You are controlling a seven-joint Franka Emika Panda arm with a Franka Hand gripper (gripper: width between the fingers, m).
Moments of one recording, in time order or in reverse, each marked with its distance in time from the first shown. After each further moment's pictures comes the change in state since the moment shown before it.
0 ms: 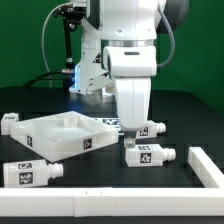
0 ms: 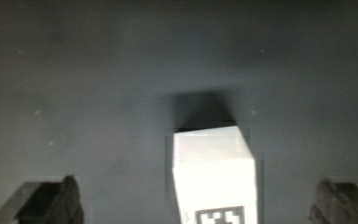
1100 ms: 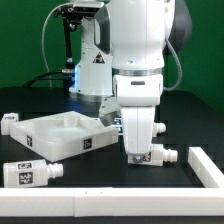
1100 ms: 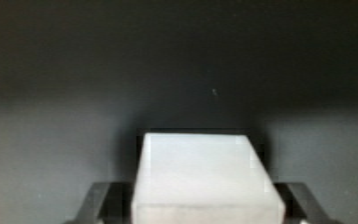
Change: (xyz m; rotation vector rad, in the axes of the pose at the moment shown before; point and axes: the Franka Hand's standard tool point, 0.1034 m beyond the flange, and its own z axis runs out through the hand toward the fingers) arm 0.029 -0.024 0.036 0.021 0.027 0.119
